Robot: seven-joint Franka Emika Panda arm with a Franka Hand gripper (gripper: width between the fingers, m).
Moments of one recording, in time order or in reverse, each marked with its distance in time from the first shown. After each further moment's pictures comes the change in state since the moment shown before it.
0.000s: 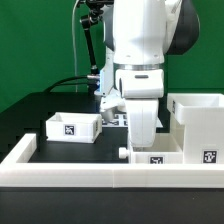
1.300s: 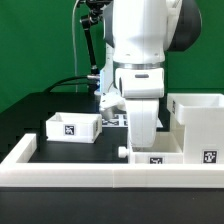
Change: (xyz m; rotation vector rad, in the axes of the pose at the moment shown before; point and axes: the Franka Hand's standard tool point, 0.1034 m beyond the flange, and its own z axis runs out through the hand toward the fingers) arm -0.002 0.002 -0.004 0.034 -0.002 -0.001
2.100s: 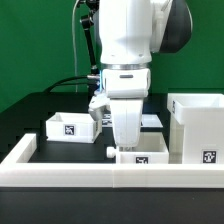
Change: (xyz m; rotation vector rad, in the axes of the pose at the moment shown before) arm -0.014 -0.004 0.003 -0.022 0.021 0.060
